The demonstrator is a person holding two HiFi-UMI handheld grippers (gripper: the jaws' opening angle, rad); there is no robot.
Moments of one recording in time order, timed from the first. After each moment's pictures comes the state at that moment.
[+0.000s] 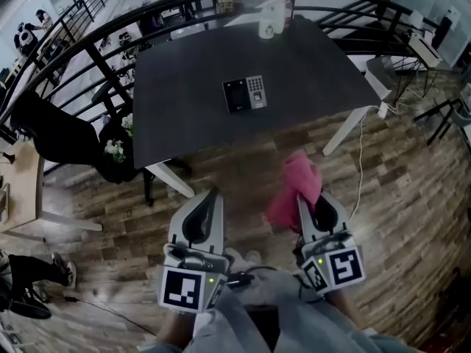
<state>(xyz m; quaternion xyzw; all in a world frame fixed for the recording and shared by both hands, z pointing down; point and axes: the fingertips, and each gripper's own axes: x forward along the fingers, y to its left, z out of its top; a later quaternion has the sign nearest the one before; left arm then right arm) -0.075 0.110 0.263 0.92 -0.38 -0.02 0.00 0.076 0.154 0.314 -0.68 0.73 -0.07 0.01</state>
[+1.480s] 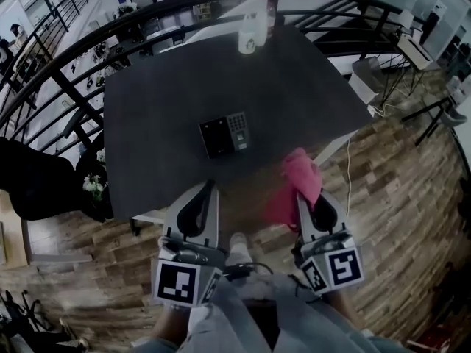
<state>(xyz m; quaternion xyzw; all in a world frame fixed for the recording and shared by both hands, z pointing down) 0.019 -0.062 0.264 0.94 -0.34 -0.03 0.01 0.169 0.008 0.309 -0.71 0.70 -0.06 0.00</state>
